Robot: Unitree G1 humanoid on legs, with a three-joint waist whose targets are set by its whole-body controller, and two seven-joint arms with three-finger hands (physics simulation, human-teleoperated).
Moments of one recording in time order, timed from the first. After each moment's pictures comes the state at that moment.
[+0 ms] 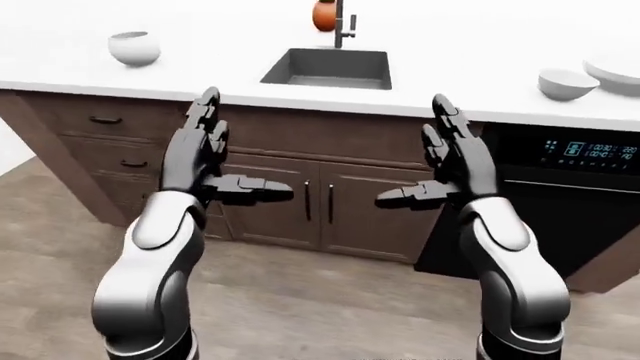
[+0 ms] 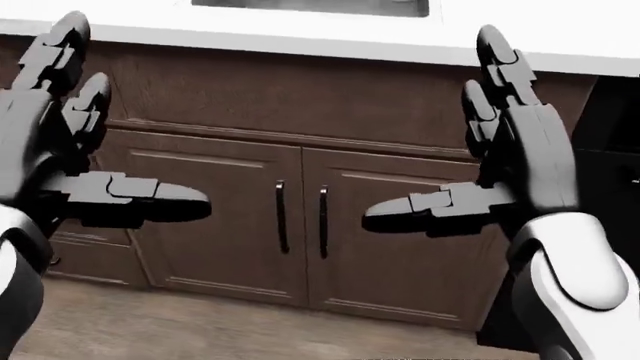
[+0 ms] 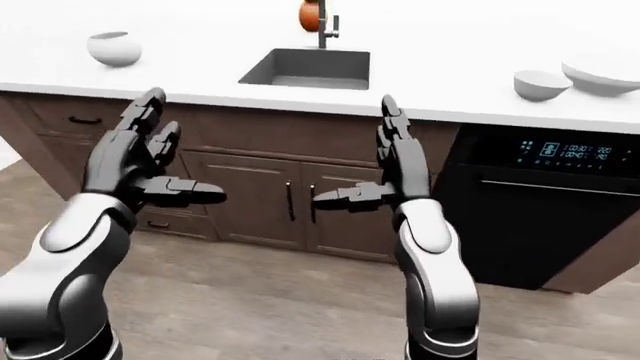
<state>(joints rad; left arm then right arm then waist) -0.50 0.21 0.16 -0.61 -0.15 1.03 0.00 -0.40 -0.12 -0.11 -0.54 0.08 0.81 0.01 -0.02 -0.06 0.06</state>
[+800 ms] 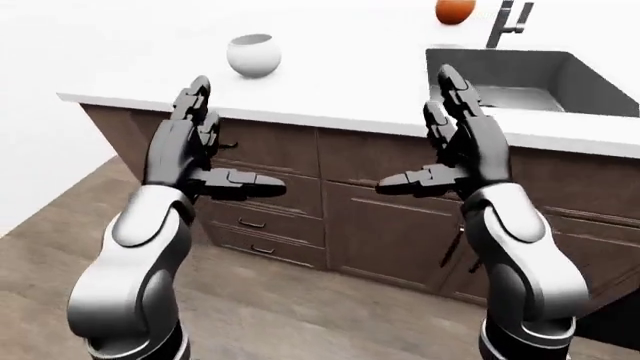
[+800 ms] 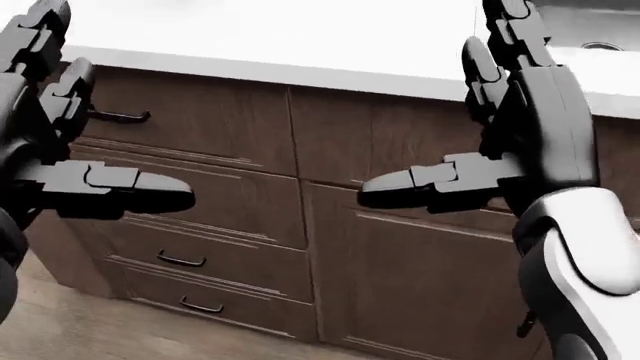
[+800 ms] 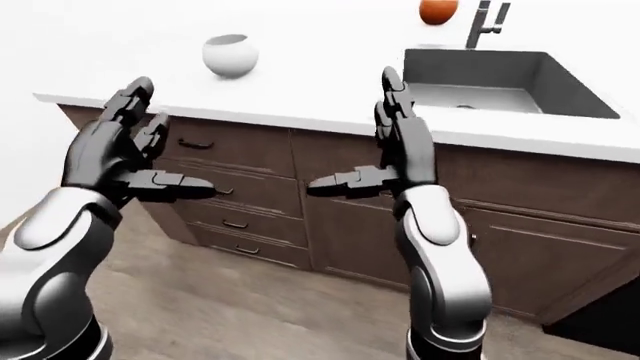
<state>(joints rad) -0.54 0.24 0.20 -0.65 -0.17 1.10 -0.02 -0.48 -0.14 -0.12 -0.59 0.14 0.84 -0.01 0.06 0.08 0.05</state>
